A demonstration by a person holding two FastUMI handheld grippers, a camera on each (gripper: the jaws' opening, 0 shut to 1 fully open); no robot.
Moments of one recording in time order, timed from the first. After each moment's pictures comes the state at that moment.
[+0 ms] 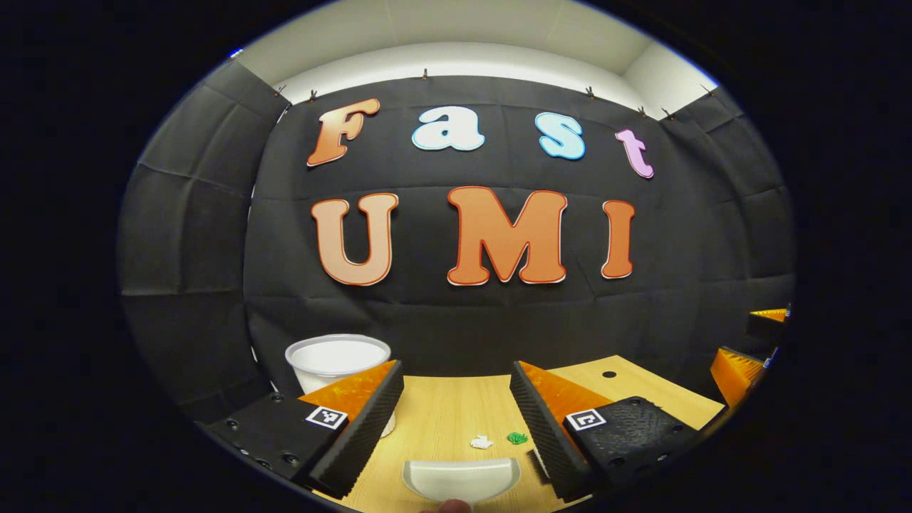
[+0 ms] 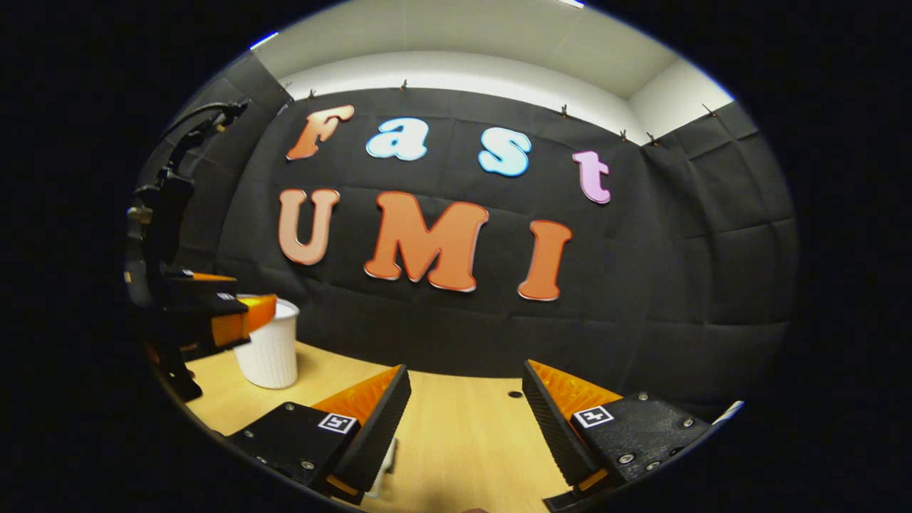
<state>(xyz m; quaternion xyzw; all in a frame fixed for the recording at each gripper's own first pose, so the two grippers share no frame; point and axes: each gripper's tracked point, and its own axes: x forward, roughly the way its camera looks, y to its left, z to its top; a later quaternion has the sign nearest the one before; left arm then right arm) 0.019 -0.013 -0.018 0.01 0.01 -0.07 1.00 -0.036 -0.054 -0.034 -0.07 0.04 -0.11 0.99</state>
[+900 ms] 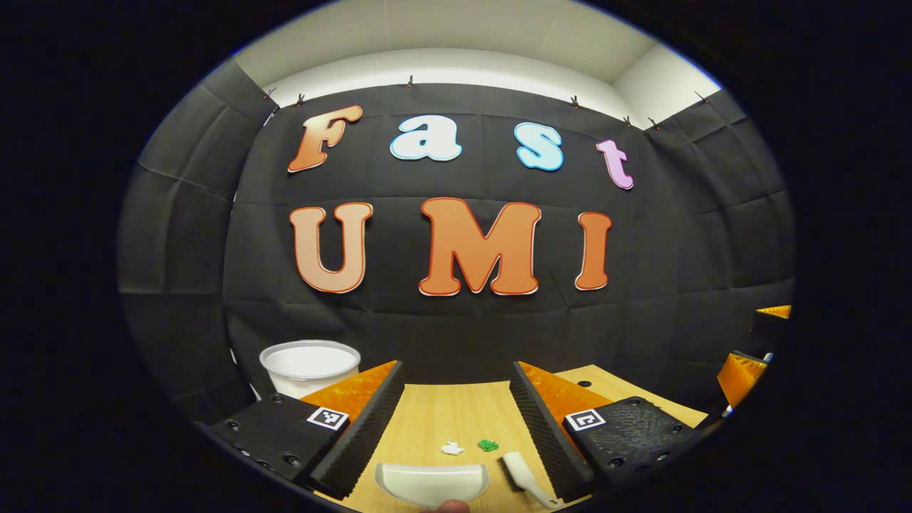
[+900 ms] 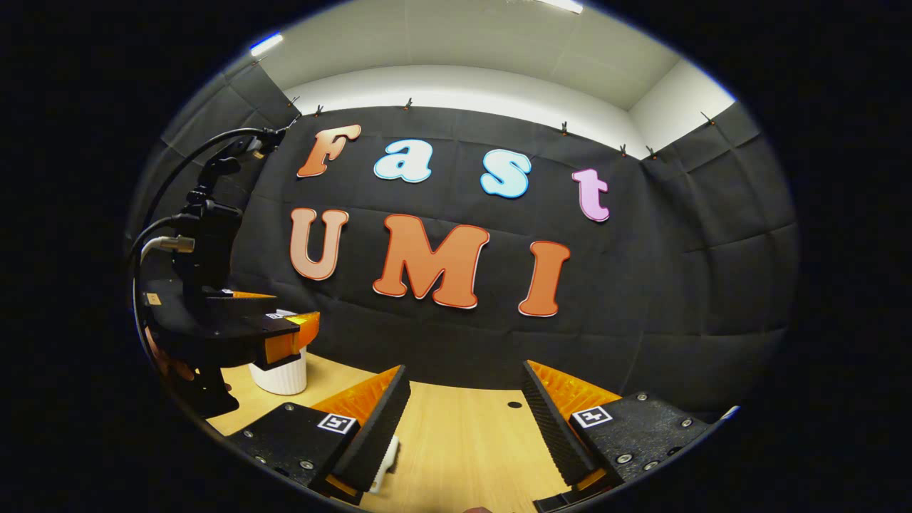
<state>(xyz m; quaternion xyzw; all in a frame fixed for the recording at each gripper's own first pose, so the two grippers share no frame) 0.007 -0.031 -0.003 0.00 0.00 -0.08 1.00 -0.055 -0.018 0.002 -0.06 0.01 -0.06 1.00</state>
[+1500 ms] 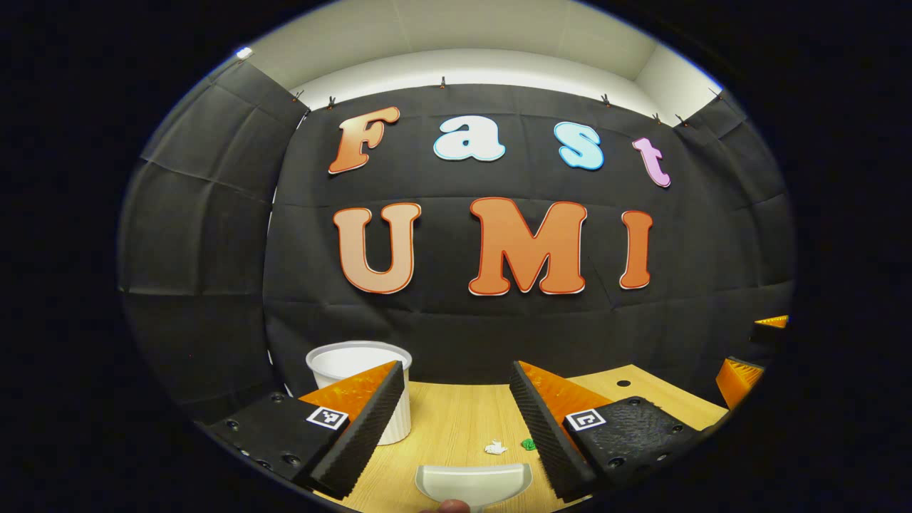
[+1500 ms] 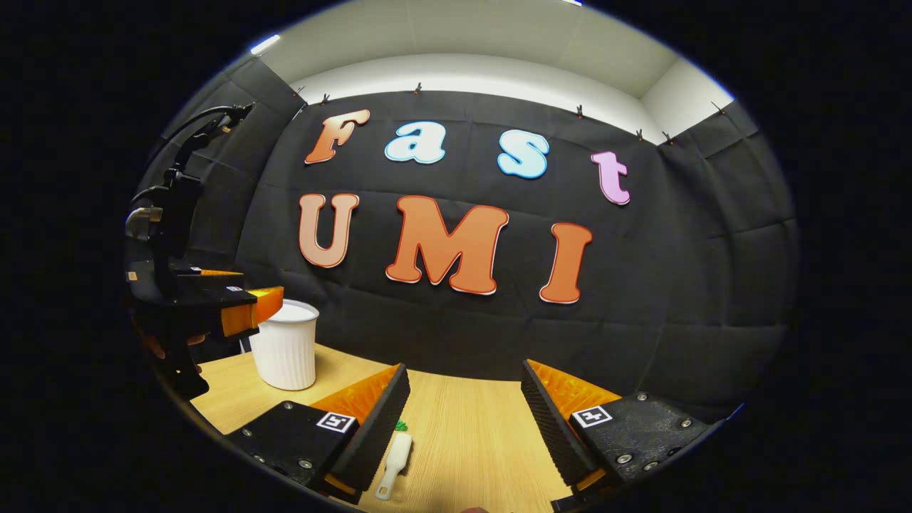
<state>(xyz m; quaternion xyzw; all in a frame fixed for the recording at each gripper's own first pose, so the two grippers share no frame) 0.016 0.030 -0.013 0.00 0.00 -0.01 1.00 -0.019 -0.010 -0.039 -0.05 0.05 -0.04 1.00</state>
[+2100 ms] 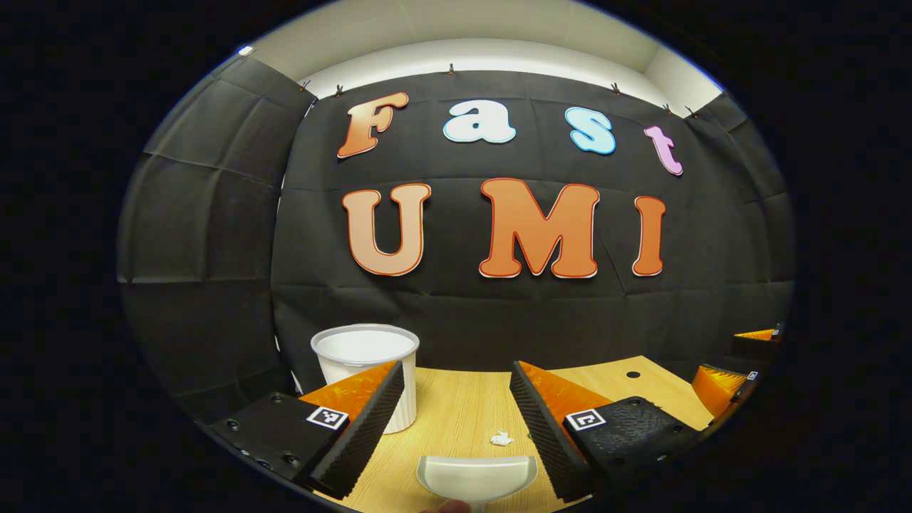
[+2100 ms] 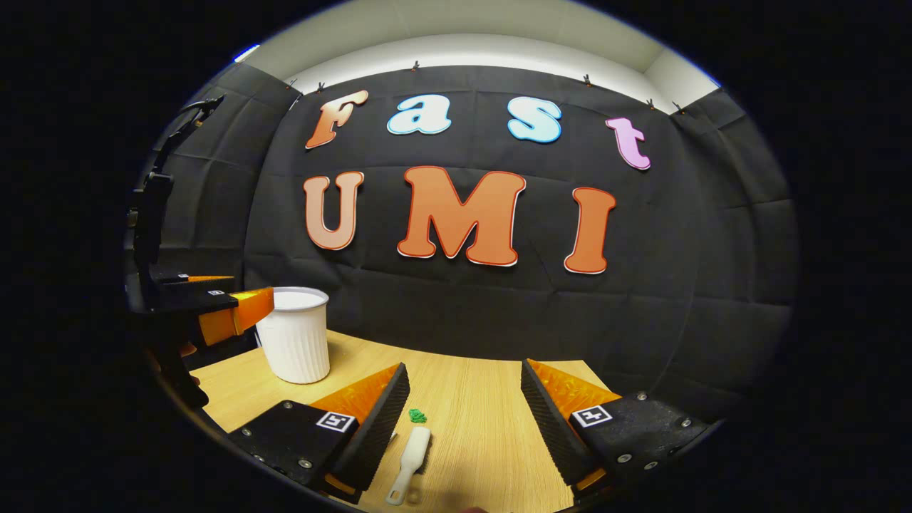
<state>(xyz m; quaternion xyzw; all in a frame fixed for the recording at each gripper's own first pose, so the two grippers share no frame) 0.023 0.027 -0.039 0.00 0.03 0.01 1.00 0.022 0.000 -0.072 -0.03 0.09 0.00 1.00</state>
